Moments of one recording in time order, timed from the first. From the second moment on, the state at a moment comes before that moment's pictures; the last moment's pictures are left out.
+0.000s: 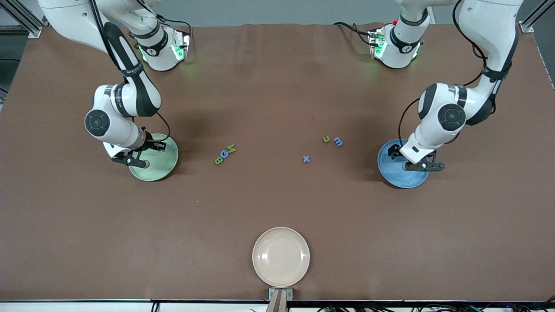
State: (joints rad) left arm 0.03 0.26 -0.22 -2.30 0.18 2.50 -0.31; right arm 0.19 0.26 -0.10 -2.36 0.10 2.43 0.24
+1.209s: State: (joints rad) left arm -0.07 0.43 -0.50 -2.23 0.18 2.53 -1.25; right arm 0.48 0.28 -0.07 -2.21 0.10 2.44 0.95
